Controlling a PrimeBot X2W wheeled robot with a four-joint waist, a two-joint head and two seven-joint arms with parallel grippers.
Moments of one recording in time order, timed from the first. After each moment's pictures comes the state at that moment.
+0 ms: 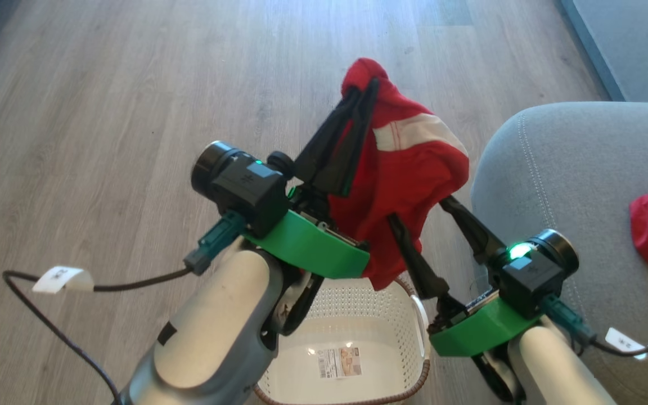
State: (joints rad) left arm -0.53 0.04 -0.64 -0.02 -0.43 0.12 -0.26; right arm -0.14 -0.13 0.38 0.00 0.16 0.12 -0.26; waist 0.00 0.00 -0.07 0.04
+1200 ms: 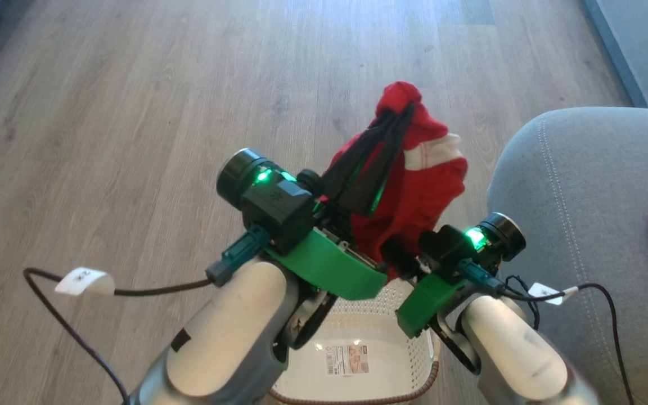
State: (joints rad) left arm -0.53 0.04 -0.71 -0.02 -0.43 0.08 -0.26; right arm -0.37 -0.08 0.50 0.40 0.07 0.12 -0.25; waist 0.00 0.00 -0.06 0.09
